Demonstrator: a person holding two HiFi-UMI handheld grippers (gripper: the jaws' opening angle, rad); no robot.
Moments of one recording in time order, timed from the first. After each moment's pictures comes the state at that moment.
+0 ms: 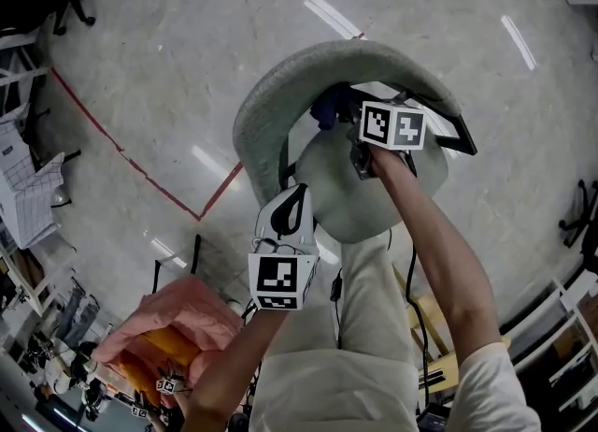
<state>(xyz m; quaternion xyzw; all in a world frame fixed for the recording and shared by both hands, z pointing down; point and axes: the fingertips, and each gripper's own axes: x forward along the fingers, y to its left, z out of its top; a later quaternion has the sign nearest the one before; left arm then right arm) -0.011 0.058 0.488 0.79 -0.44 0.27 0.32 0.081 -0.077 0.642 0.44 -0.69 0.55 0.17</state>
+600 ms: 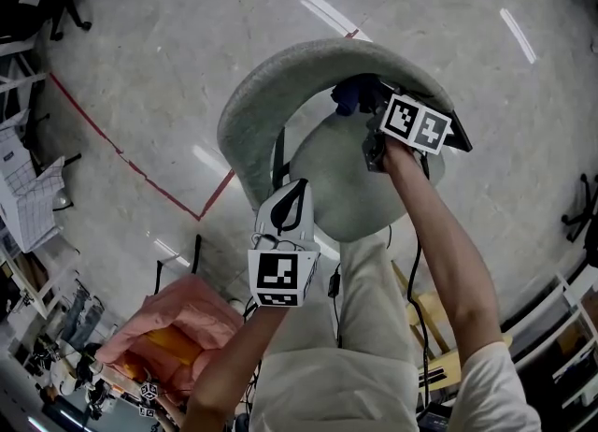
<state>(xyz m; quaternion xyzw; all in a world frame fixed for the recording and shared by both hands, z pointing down) 0.008 0.046 0.486 0.80 -0.44 0.27 0.31 0.163 -0.088 0.640 0.54 -0.62 0.56 0.11</state>
